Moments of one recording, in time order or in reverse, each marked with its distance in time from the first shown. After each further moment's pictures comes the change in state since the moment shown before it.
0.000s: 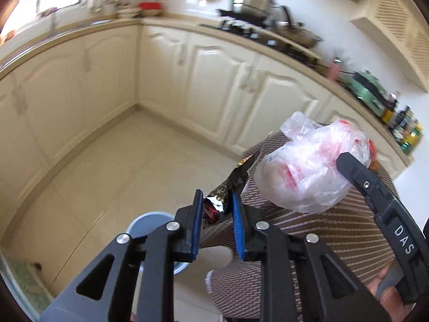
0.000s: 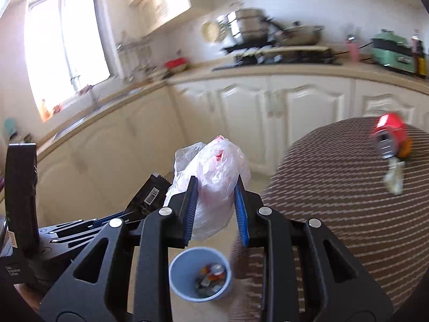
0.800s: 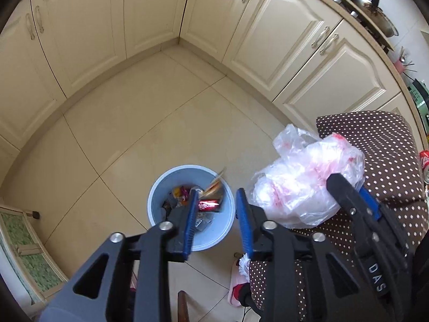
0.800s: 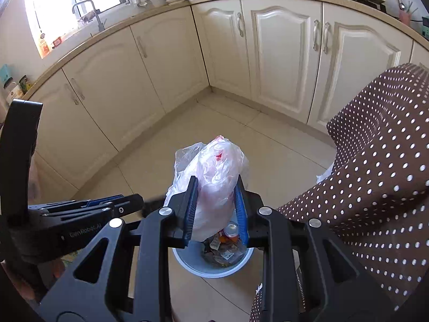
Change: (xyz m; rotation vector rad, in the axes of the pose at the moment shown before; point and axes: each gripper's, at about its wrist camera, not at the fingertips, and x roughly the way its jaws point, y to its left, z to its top) left arm 0.130 0.127 -0.030 -0.197 0.287 0.096; right arm 0.172 0.060 -0.090 -0.091 0.333 0.039
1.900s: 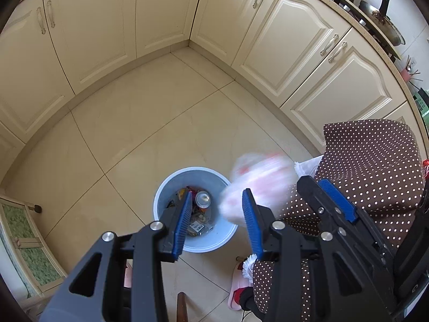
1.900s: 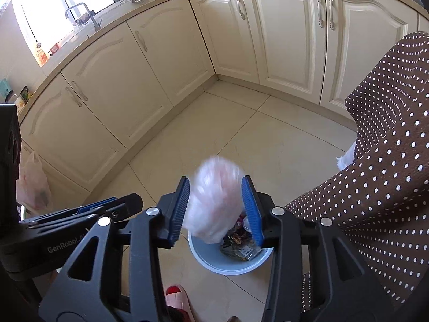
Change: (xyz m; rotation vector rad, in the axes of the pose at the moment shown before) left arm -0.008 0.007 -0.001 -0.044 -0.032 0.021; right arm 0.030 0.006 -0.004 0.079 0.053 0.071
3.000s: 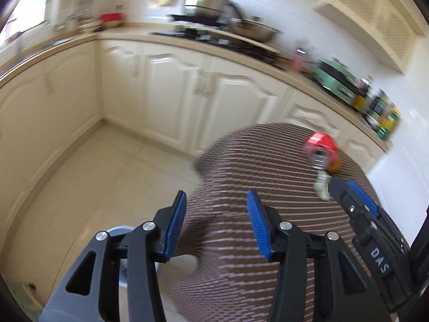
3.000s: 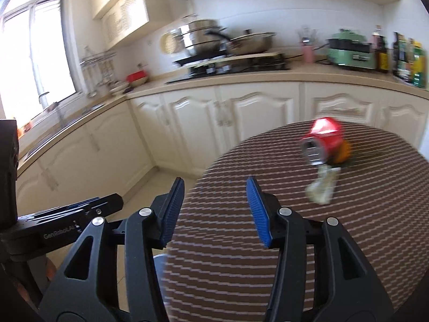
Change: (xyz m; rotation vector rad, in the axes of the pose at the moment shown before) left arm -0.158 -0.286 -0.055 0.416 -0.261 -0.261; right arm -0.306 -0.152 0.009 0.140 -0.465 -0.299
